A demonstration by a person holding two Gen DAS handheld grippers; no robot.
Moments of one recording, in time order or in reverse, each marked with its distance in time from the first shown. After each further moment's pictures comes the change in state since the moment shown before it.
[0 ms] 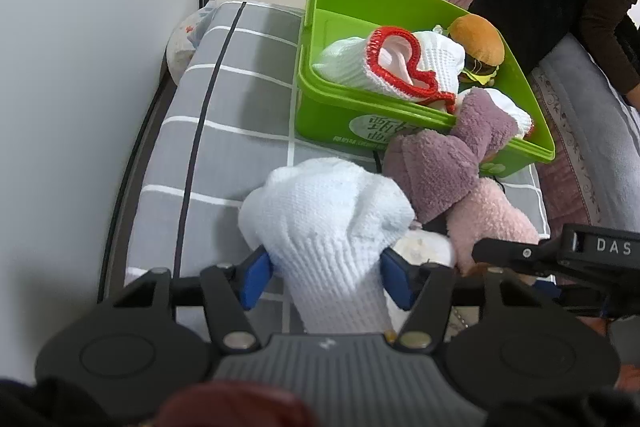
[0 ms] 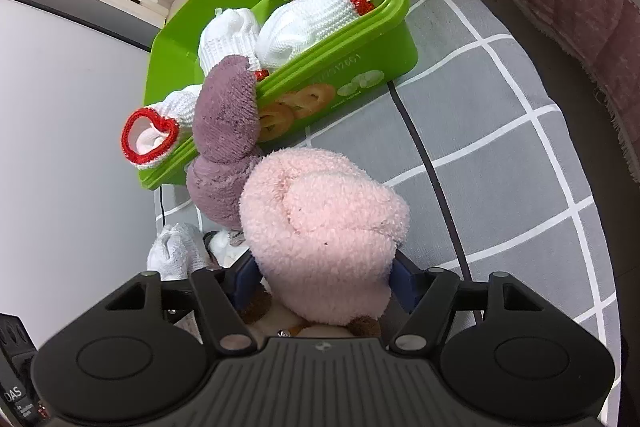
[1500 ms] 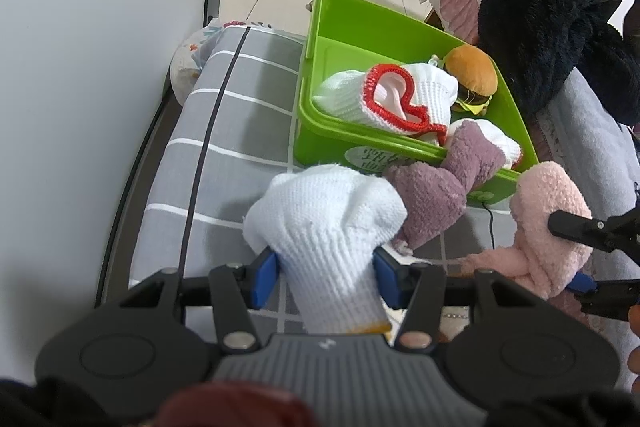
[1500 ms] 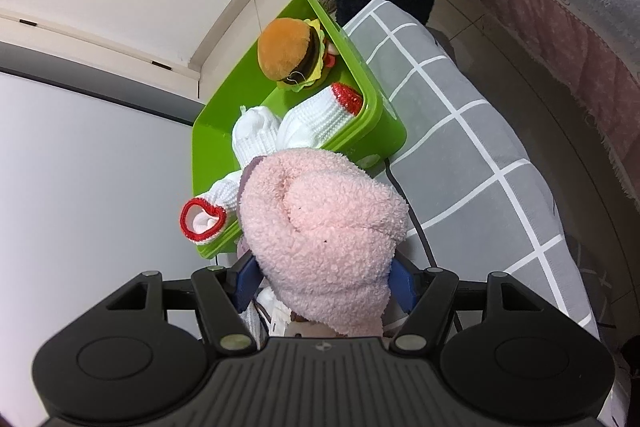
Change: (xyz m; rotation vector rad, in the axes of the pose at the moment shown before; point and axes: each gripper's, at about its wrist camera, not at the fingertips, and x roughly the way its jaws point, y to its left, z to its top) left arm -0.013 0.003 0.005 -0.038 -0.064 -0.019; right arm -0.052 -0.027 0.017 0.112 -0.139 0.167
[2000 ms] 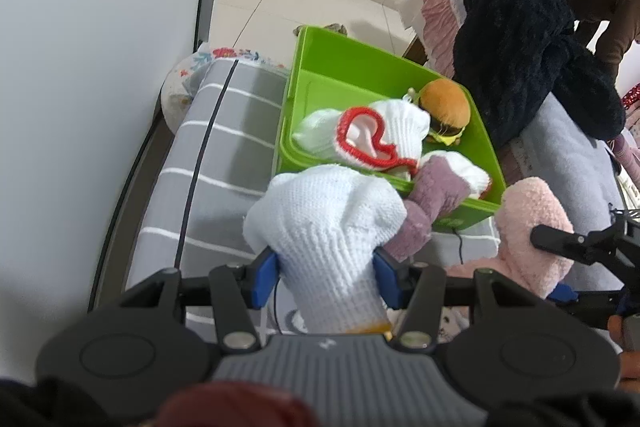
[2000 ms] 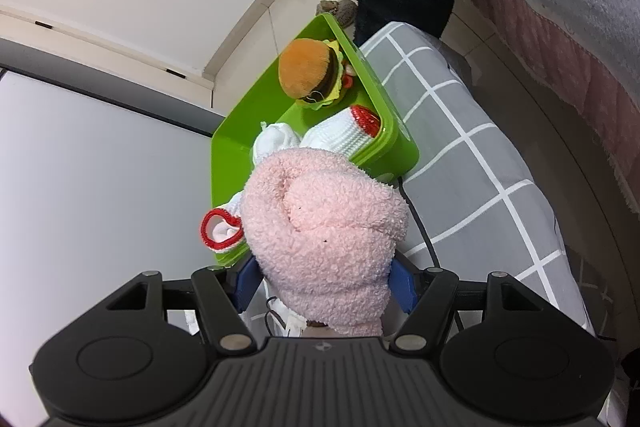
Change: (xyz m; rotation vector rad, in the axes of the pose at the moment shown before) left arm -0.024 -0.005 0.005 -0.009 -0.075 -0.052; right arm -0.018 0.009 0.002 -0.030 -0.041 0.026
